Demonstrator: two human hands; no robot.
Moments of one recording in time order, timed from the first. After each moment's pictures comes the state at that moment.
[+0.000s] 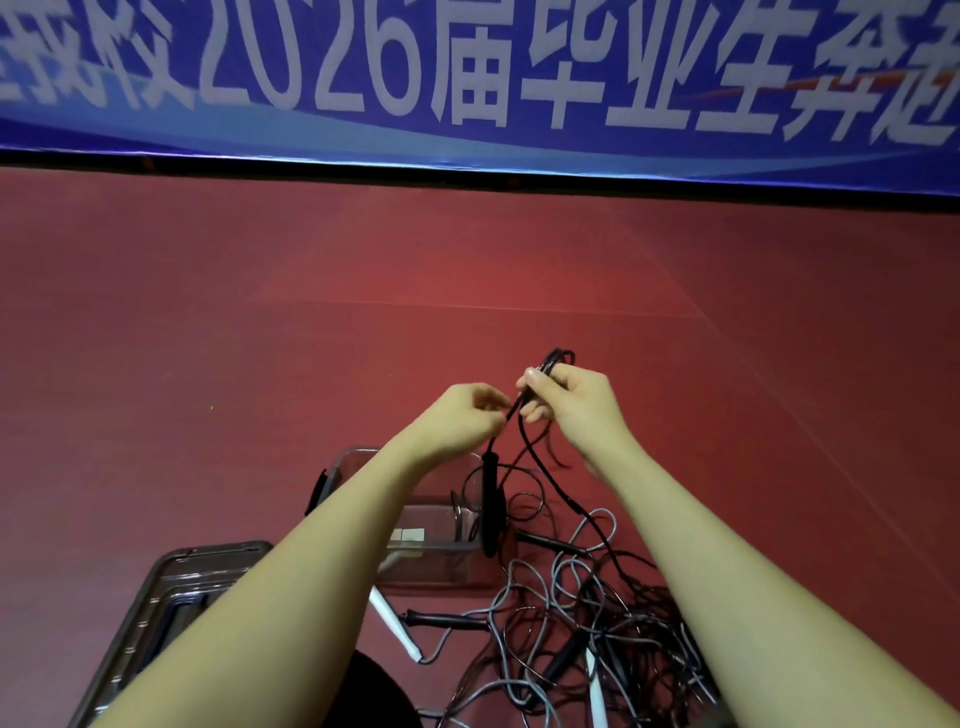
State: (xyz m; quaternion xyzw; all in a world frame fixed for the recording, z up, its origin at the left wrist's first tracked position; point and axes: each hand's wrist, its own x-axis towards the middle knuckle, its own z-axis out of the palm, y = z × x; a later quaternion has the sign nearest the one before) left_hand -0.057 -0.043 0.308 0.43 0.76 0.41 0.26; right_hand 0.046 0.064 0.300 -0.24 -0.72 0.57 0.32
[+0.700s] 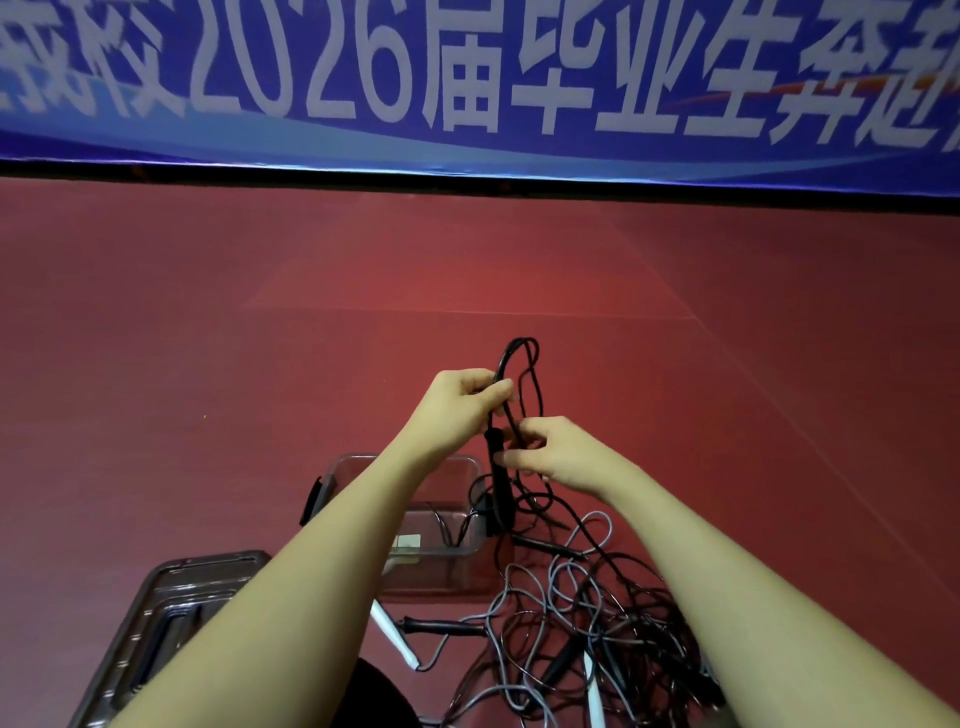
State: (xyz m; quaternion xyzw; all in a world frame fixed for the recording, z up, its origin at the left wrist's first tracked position) left_hand -0.054 -0.039 0.312 0.41 0.69 0.55 0.23; right_hand 0.066 0.060 0.293 -0.24 -0.87 0.44 0.04
